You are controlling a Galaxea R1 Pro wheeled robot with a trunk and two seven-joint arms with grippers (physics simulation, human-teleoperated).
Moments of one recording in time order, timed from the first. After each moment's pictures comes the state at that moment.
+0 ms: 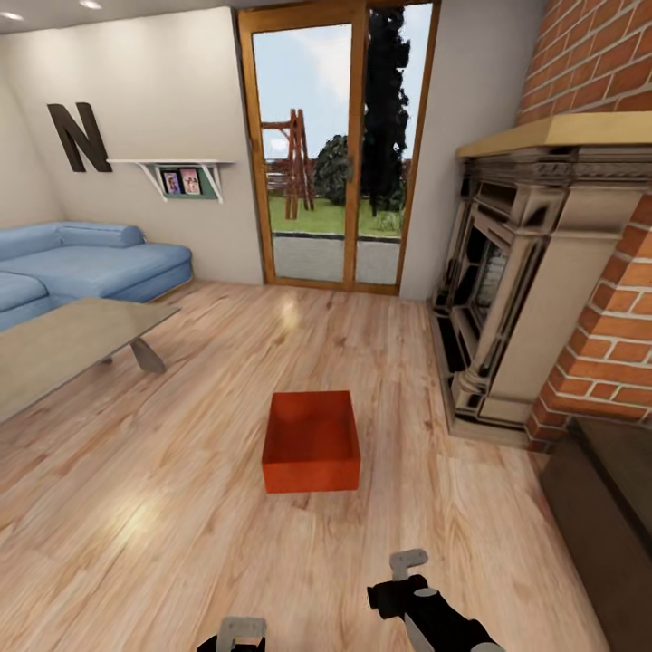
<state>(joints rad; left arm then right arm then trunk) -0.34 -0.09 -0.12 -0.24 0.04 -0.18 0.10 -0.53 0.12 0.13 -0.25 0.03 0.11 -0.03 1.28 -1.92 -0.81</state>
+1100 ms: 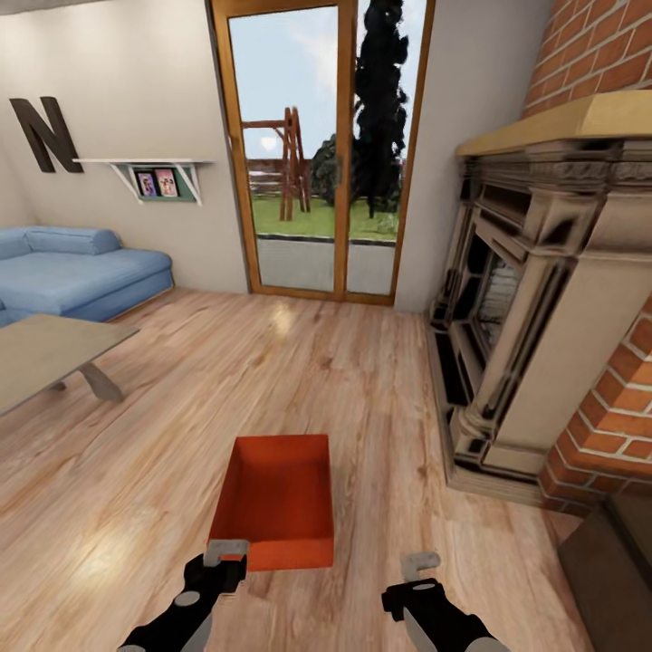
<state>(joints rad) -0.53 -0.02 -0.10 -0.24 0.04 -0.16 0.11 -0.54 0.12 0.12 -0.25 0.03 0.22 -0.20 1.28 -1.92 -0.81</state>
